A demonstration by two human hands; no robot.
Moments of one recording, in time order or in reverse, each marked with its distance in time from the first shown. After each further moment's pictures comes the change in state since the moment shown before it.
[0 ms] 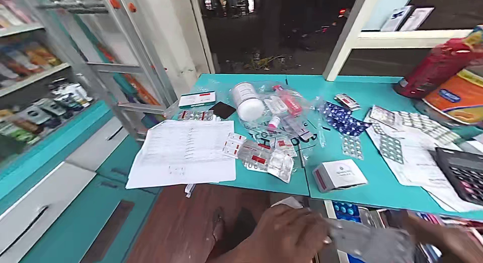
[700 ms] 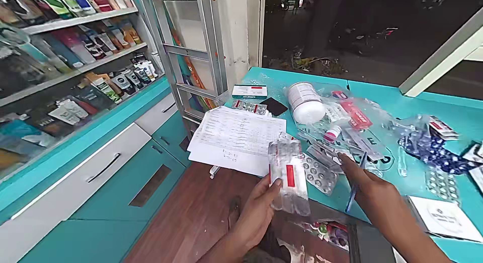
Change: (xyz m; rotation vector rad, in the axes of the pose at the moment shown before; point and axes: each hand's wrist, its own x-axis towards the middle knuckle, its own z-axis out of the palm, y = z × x) left_hand -0.065 -0.054 -0.082 -1.365 0.506 -1.287; right_hand 0.060 0.070 0.157 -0.575 -0.391 -0.132
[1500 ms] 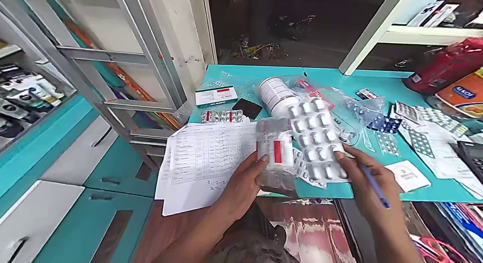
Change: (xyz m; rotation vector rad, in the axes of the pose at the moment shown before) left_hand 0.090 0.083 -0.038 0.047 -0.301 -0.214; right_hand 0.033 -0.078 -0.011 0.680 0.318 0.655
